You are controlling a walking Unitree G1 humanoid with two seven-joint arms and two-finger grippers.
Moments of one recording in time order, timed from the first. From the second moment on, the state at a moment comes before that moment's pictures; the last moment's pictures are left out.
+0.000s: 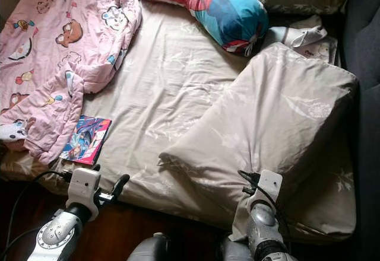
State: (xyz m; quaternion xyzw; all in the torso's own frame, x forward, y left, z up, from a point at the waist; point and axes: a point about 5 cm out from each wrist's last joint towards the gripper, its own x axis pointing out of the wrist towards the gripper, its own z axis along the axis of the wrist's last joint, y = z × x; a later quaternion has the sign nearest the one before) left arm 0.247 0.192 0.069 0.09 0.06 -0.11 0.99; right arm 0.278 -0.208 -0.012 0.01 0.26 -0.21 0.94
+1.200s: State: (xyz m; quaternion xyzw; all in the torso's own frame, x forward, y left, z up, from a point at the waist) left arm 0.269 0.184 0.059 0.08 0.04 -0.11 0.99; right arm 0.190 -0.330 0.050 -0.23 0.12 -0.48 0.84
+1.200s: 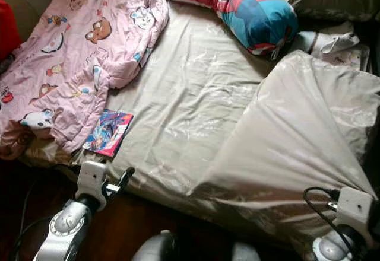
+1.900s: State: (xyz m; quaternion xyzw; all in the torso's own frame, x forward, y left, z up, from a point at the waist) left arm 0.269 0.181 0.054 0.08 0.05 -0.12 0.99; right arm 0.147 -0.389 0.081 -0.18 0.11 -0.57 0.80
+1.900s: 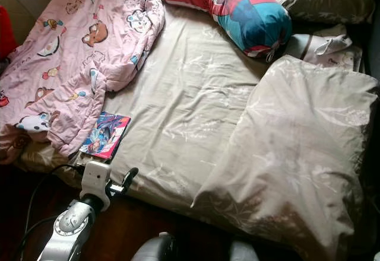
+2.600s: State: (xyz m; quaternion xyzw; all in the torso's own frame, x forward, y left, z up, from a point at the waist) left arm 0.266 0.182 0.051 0.08 0.05 -0.12 0.99; right arm 0.191 -0.311 0.013 0.02 0.18 -0.36 0.91
